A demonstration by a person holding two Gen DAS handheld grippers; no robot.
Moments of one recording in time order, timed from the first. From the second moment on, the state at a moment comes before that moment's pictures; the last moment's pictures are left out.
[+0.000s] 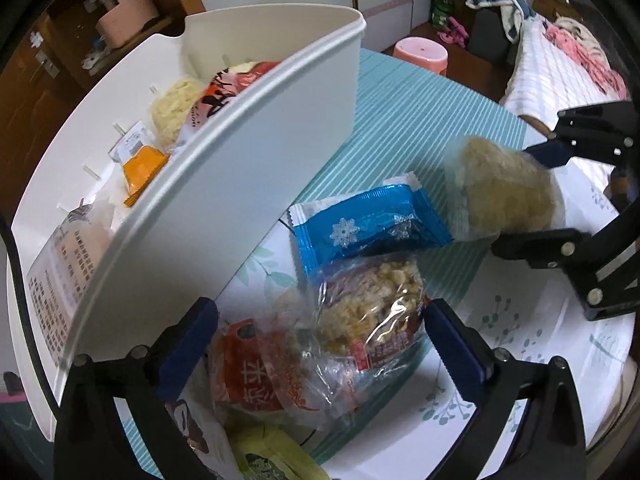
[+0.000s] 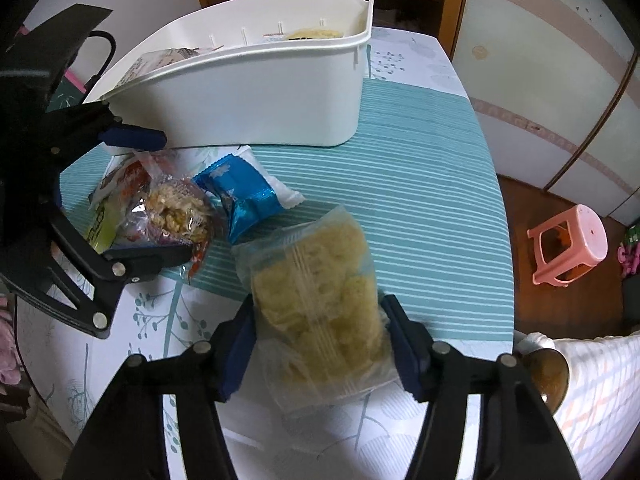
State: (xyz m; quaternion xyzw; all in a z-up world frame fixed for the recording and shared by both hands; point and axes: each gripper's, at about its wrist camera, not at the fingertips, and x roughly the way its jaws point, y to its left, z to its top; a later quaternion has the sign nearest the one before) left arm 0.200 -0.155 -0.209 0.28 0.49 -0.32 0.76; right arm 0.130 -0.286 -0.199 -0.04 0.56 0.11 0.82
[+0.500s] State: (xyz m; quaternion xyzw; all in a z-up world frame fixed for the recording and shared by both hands) left arm 0.183 -0.166 -0.208 0.30 0.44 -0.29 0.79; right arm 0.129 -0.287 -0.201 -0.04 0.55 0.10 0.83
